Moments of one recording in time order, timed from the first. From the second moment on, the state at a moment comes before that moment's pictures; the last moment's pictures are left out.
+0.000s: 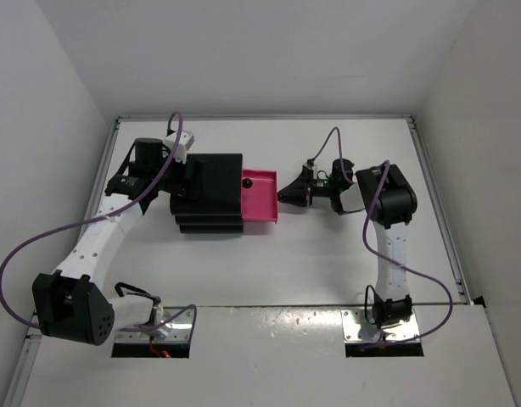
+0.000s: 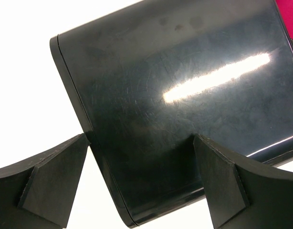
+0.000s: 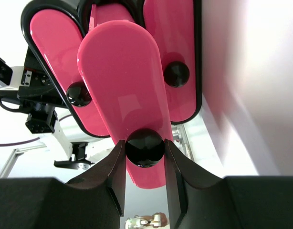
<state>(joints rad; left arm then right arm) -0.15 1.23 1.06 -0.50 0.16 0.12 0.17 2.31 1.00 1.01 -1.24 1.43</state>
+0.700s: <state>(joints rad) -0.15 1.23 1.06 -0.50 0.16 0.12 0.10 2.29 0.95 0.91 -1.27 1.32</state>
